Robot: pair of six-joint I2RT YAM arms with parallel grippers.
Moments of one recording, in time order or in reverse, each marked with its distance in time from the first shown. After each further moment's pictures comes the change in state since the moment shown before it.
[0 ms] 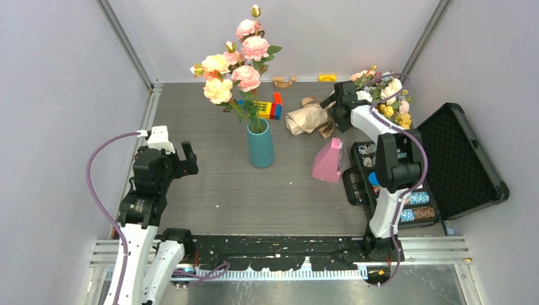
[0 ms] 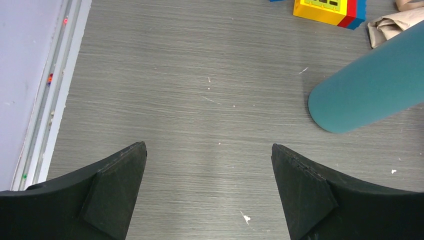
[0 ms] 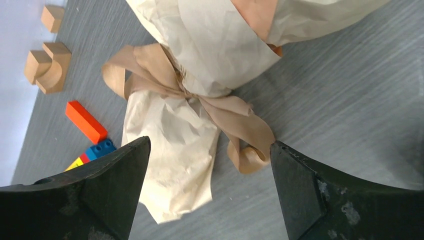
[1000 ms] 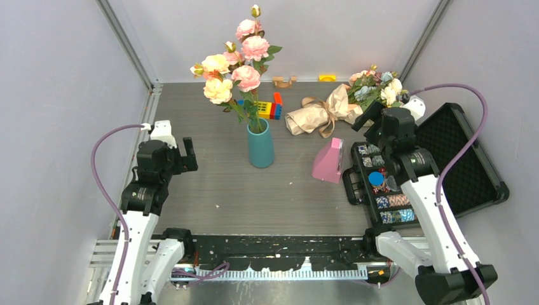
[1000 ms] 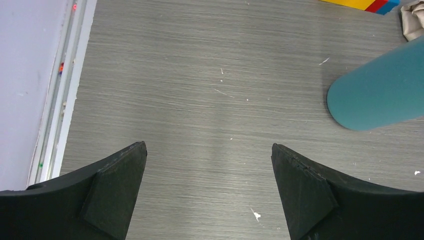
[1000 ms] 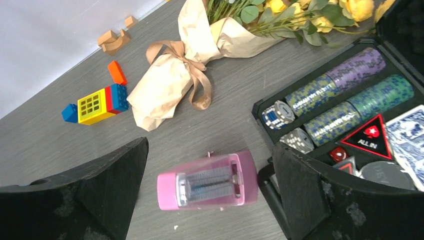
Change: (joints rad) left arm 0.003 0.083 0.048 -0.035 -0.043 0.019; right arm 0.007 -0.985 -0.348 -0.238 0.108 -0.429
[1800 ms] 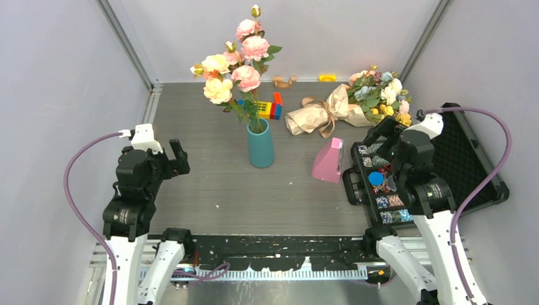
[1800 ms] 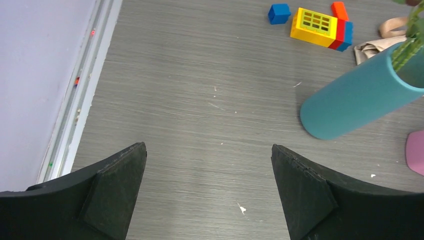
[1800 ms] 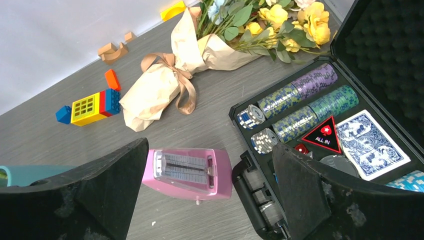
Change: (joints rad) left arm 0.000 -0.092 0.163 -0.140 0.014 -0.046; right arm 0.000 -0.210 -0.046 -0.060 0.042 -0.096
